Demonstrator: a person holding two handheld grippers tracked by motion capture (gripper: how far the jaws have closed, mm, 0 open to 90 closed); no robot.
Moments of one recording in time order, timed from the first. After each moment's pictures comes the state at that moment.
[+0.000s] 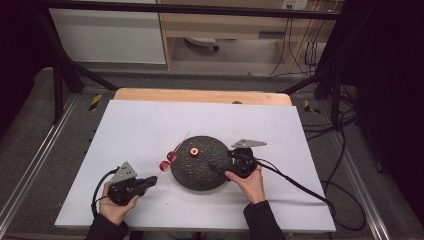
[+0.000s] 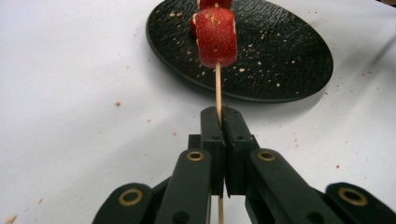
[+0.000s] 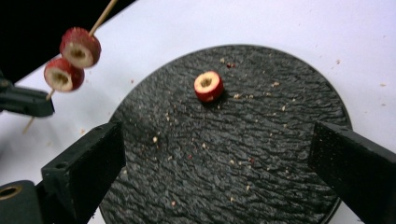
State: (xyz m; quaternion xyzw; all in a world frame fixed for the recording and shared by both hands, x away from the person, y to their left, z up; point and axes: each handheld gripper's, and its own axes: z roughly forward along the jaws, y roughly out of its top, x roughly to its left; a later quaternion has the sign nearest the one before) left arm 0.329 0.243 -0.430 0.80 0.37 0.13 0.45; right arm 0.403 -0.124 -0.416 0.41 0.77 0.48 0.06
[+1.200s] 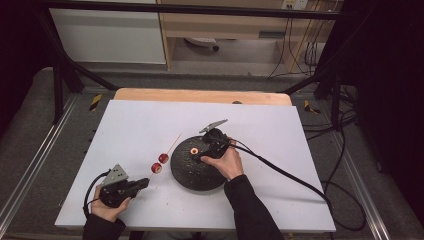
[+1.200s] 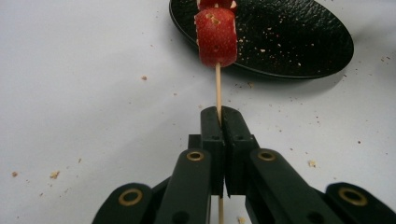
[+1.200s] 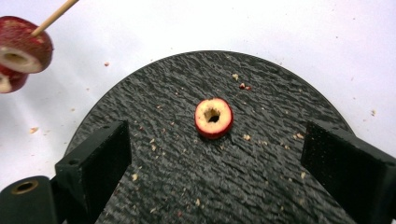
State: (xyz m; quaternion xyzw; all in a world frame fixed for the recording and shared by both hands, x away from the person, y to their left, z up) left arm 0.325 0.261 -0.437 0.80 0.38 0.14 0.45; right arm 0.457 -0.048 -0.395 0.36 0.86 0.34 0.09
